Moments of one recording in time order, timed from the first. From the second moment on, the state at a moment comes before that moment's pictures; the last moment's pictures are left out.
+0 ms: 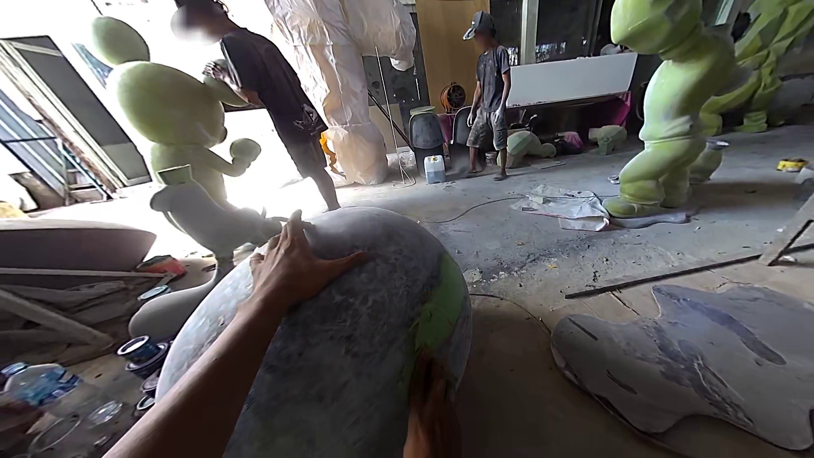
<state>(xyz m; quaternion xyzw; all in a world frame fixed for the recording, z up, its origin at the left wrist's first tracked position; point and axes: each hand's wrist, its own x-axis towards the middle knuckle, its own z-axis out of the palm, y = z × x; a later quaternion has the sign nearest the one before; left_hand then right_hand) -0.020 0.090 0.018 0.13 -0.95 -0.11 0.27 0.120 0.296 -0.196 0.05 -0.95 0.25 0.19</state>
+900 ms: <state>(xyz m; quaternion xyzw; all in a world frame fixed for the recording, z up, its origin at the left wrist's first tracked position) -0.074 0.158 0.030 0.16 -0.96 -0.08 0.21 0.118 0.273 -0.213 0.08 -0.87 0.37 0.32</state>
